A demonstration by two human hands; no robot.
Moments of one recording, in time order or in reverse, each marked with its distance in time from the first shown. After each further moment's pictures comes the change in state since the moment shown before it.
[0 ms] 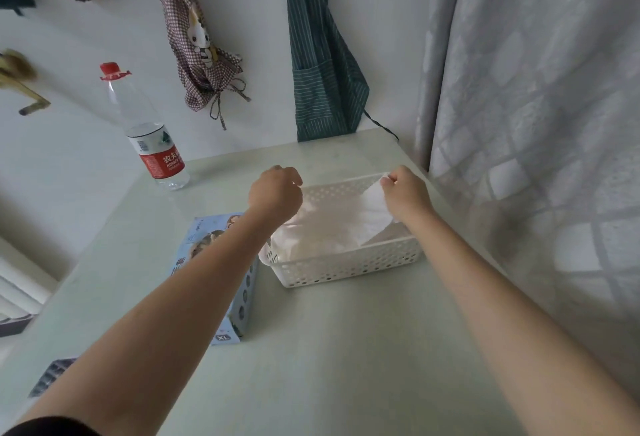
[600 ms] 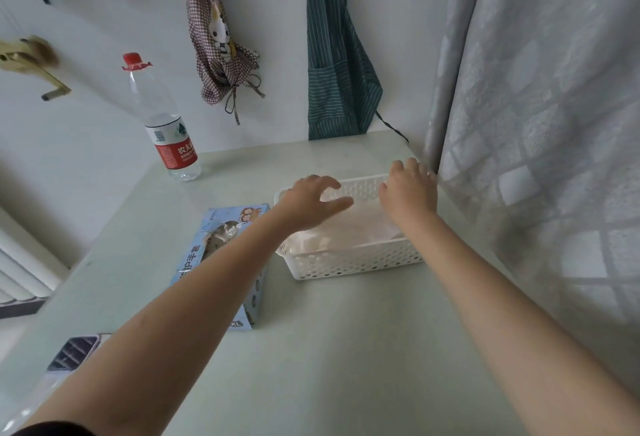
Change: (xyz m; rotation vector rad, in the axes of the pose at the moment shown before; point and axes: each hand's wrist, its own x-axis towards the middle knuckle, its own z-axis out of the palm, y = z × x) left_hand -0.022 0.000 0.006 -0.158 -0.226 0.261; right_hand -0.014 -0.021 0.009 -0.726 0.196 -0.303
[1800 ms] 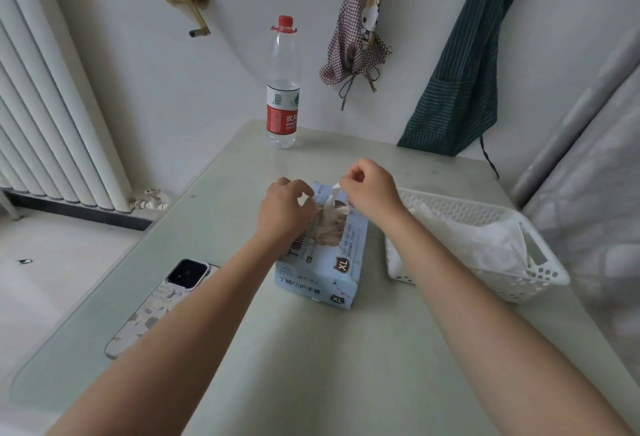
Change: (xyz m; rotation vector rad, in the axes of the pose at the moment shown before) left_hand -0.128 -0.166 -0.038 -0.213 0.584 -0.373; right_hand -0.046 -0.235 -0.023 0.832 -0.353 -0.236
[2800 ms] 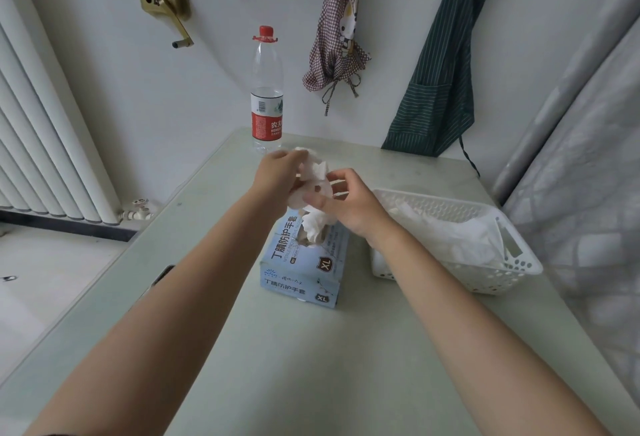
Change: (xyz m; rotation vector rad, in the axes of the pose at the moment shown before) left_hand 0.014 0.082 -0.047 -0.845 -0.103 -0.452; right_hand -0.036 -0.005 -0.015 0.333 -0.217 0.074
